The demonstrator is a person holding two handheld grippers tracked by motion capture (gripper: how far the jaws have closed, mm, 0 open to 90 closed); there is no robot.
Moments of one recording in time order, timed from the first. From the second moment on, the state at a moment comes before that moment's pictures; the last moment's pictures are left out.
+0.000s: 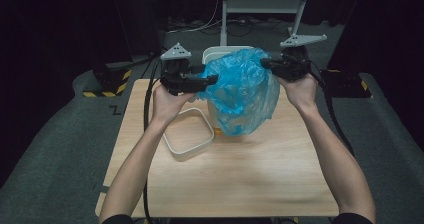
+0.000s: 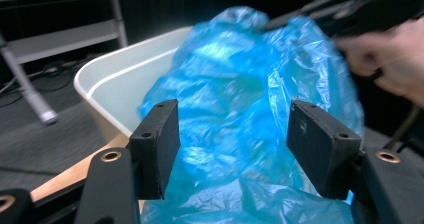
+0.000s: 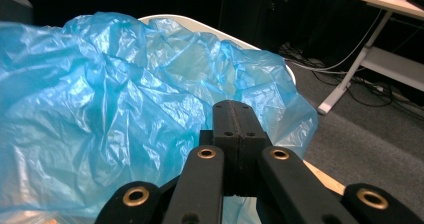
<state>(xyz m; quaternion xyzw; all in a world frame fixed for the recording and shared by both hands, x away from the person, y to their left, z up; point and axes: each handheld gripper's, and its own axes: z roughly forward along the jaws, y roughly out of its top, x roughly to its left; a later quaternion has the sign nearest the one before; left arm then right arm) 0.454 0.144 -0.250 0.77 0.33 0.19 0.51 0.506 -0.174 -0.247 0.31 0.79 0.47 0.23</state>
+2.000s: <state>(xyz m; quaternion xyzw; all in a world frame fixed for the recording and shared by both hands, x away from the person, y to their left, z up) 0.512 0.159 -0.256 0.74 0.39 0.26 0.49 0.503 -0.185 -0.248 0.33 0.77 0.46 0.29</state>
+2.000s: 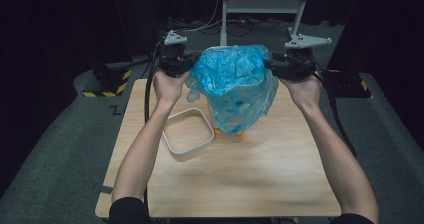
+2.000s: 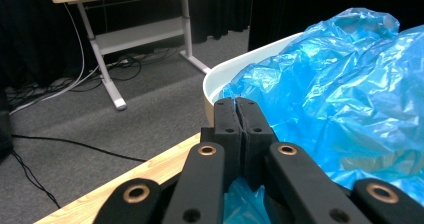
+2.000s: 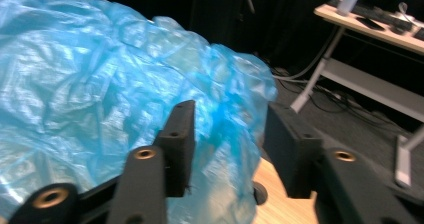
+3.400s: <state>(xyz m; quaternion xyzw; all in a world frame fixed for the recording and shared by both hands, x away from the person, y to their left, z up) 0.524 0.164 -0.271 0.74 0.41 0.25 0.47 0.536 -0.148 -0.253 0.32 0.80 0.45 0.22</state>
